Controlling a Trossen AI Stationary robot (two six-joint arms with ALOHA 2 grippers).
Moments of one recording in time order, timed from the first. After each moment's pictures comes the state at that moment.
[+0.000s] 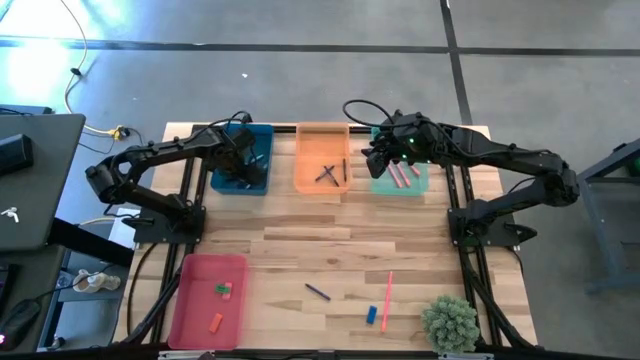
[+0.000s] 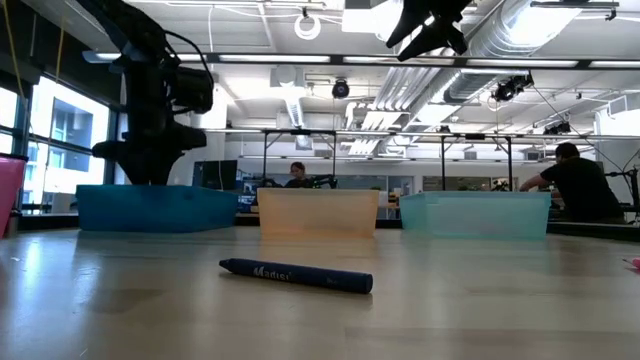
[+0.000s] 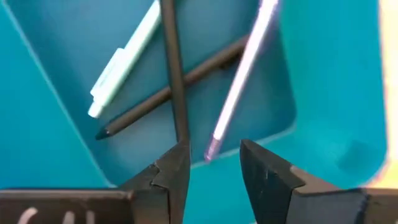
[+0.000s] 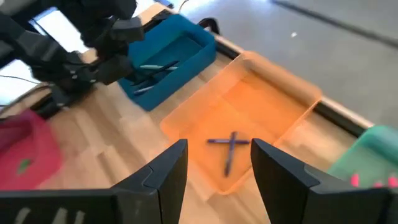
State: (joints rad) left arm 0.85 1.36 0.79 -0.87 0.04 -0.48; right arm -0.25 1.25 1.29 -0.67 0.20 0.44
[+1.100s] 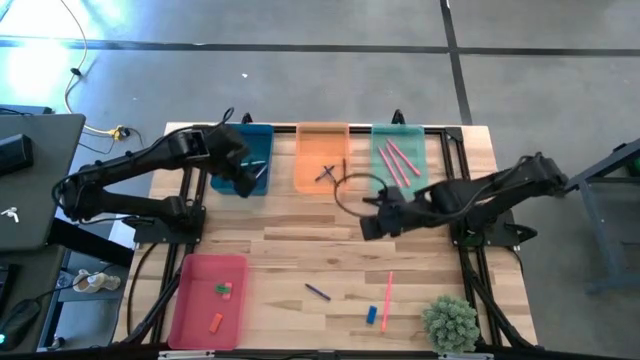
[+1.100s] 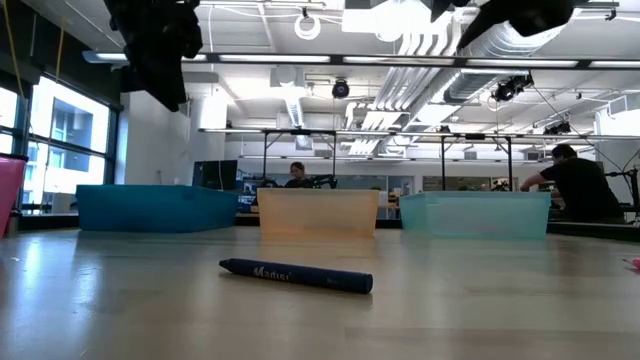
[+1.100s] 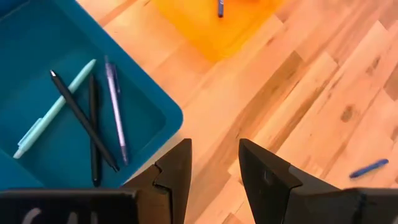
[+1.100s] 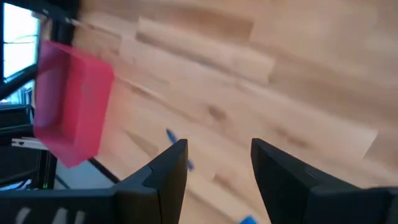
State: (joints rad) left arm 0.55 1.05 1.00 -1.02 0.07 -0.39; right arm 0.30 1.38 1.29 -0.90 0.19 1.49
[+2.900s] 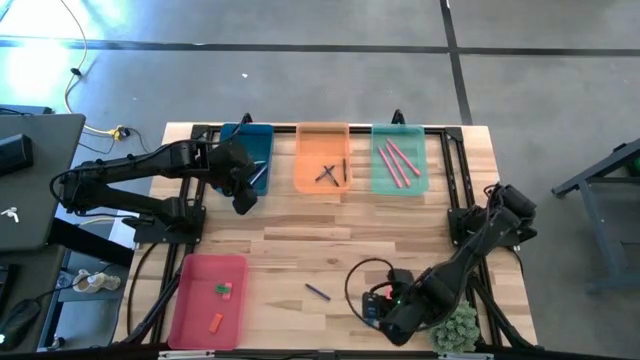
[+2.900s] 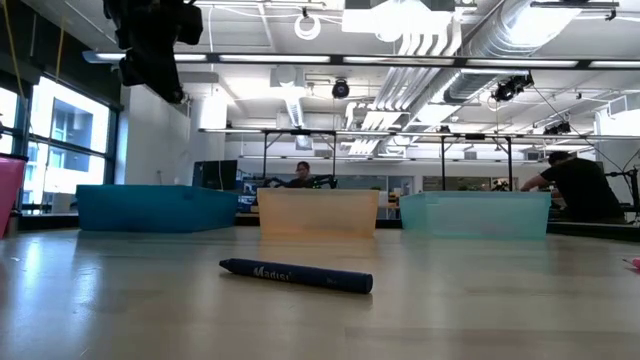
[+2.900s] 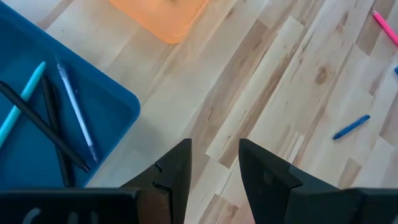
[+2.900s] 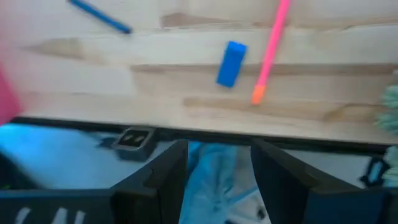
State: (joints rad) left arm 0.36 1.05 1.00 -1.02 0.06 -0.39; right arm 0.75 1.80 1.61 -1.04 0.07 2.36
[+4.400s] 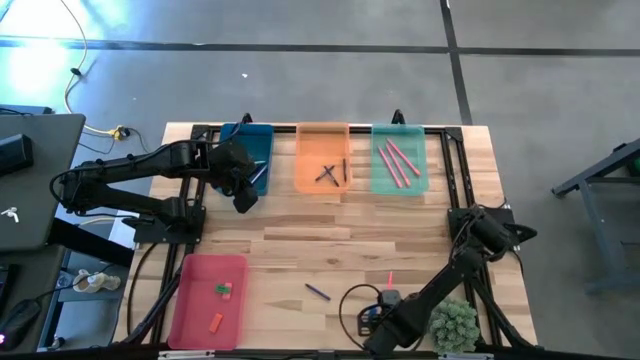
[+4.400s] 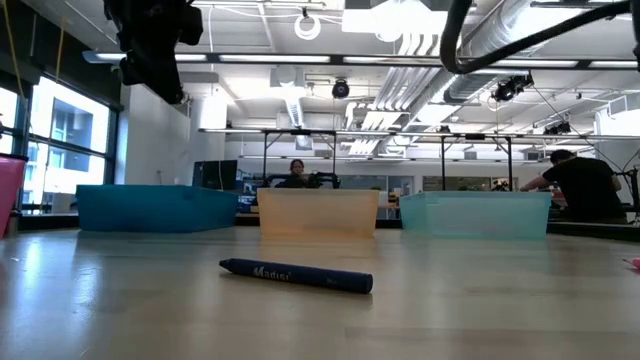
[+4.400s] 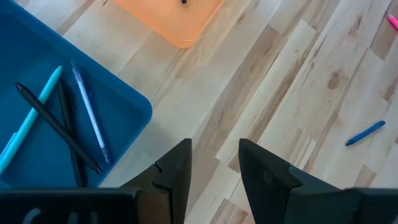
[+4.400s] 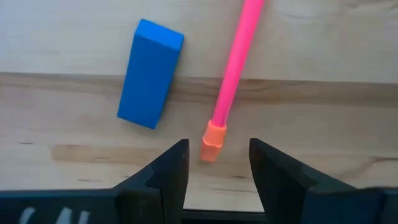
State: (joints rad) left arm 0.36 1.05 1.00 -1.02 0.01 -0.39; right arm 0.79 2.09 1.50 -0.84 -0.05 2.33
